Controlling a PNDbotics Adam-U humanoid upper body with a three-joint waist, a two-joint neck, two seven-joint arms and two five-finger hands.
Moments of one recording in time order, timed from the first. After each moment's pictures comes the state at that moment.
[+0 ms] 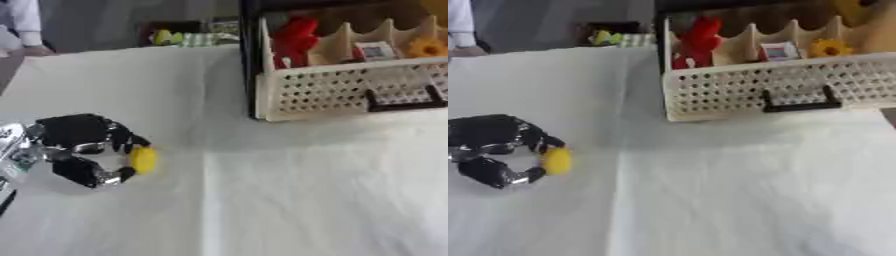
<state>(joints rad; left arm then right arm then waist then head) -0.80 0.66 -0.32 -1.29 -0.77 -0.66 -0.45 -0.66 -0.59 -0.17 -1.99 -0.41 0.17 0.07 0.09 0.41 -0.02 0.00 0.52</state>
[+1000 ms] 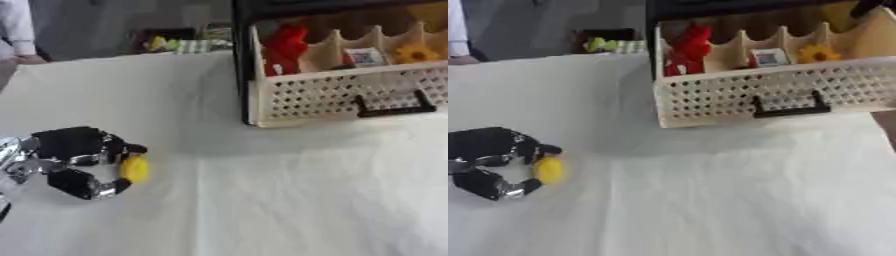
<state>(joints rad) -0.79 0.66 -0.32 -1.26 -0.77 -0.66 -0.44 -0.66 -0.58 -0.18 -1.99 -0.41 0.18 0.06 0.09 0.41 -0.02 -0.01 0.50</state>
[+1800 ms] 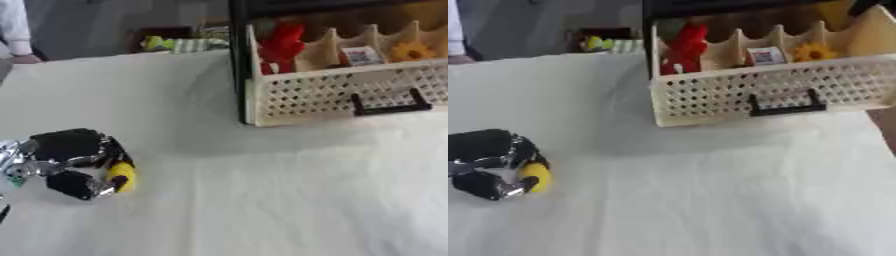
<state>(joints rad) -0.79 0.65 -0.32 -1.23 -0.75 -0.69 -0.42 -0.66 -0.58 -0.18 -1.99 -0.42 0.19 0.06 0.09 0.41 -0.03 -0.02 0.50</state>
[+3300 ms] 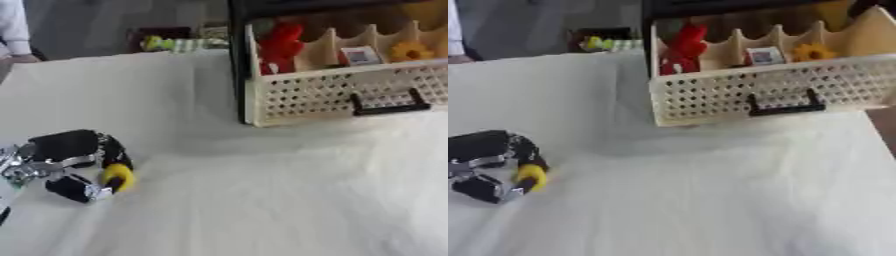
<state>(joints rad) -0.79 0.64 -0.32 -1.22 -0.65 -0.69 -0.42 -0.66 -0.57 -0.19 -1.99 -0.42 0.19 0.05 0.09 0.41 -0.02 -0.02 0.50</state>
